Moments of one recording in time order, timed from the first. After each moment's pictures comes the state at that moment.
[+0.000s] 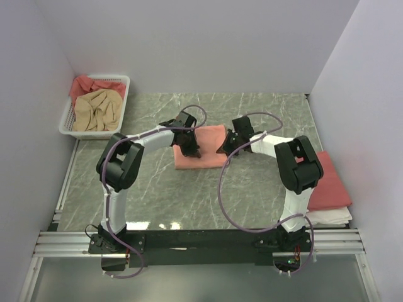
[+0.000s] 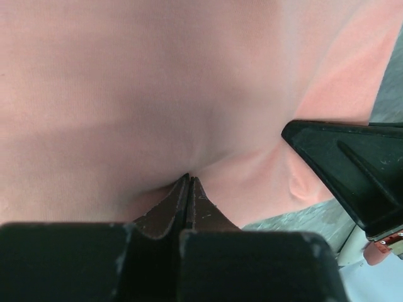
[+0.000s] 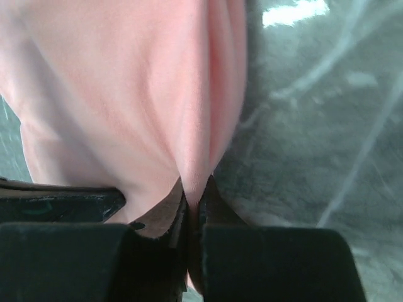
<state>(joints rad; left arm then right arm) -0.55 2.05 1.43 -0.43 0.19 -0.84 0.36 1.93 1.14 -0.14 -0.24 0.75</state>
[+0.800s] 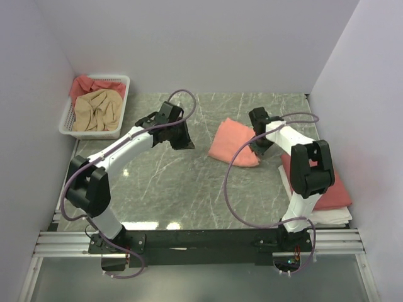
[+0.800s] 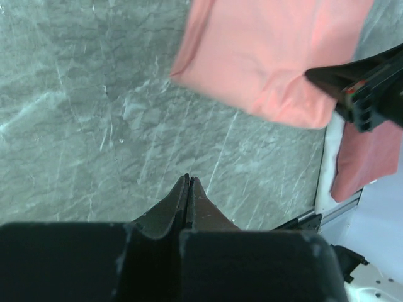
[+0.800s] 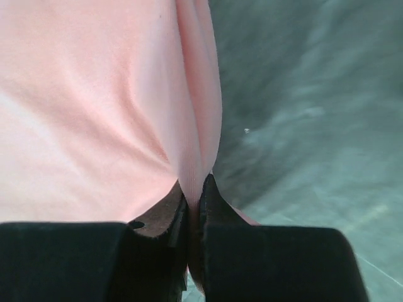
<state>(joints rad) -0.55 1.67 1.36 -0.57 0.19 -0.77 0.24 1.82 1.23 -0.71 0.25 1.07</state>
